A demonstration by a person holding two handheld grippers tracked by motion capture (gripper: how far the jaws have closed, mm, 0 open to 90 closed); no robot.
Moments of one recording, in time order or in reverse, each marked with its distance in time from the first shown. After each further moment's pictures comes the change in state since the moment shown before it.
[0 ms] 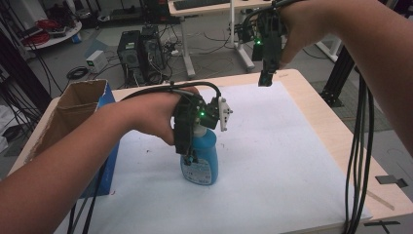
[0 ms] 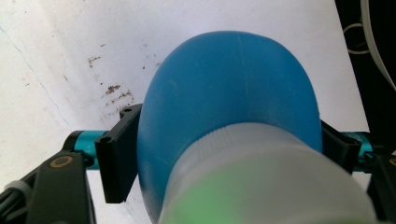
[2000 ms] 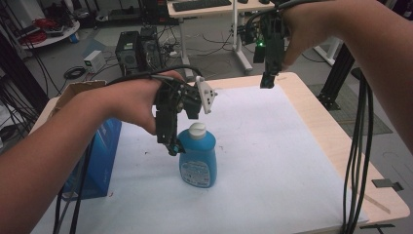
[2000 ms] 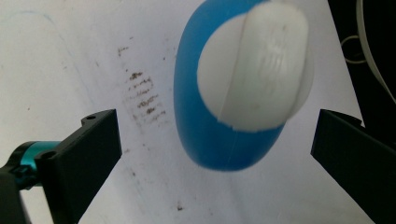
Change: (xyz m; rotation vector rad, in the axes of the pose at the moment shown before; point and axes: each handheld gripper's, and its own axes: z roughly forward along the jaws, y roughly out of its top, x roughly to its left) left arm -0.001 -0.027 -0.031 -0.100 0.044 -0.033; right arm 0.000 -0.003 -0.004 0.001 0.004 -0.003
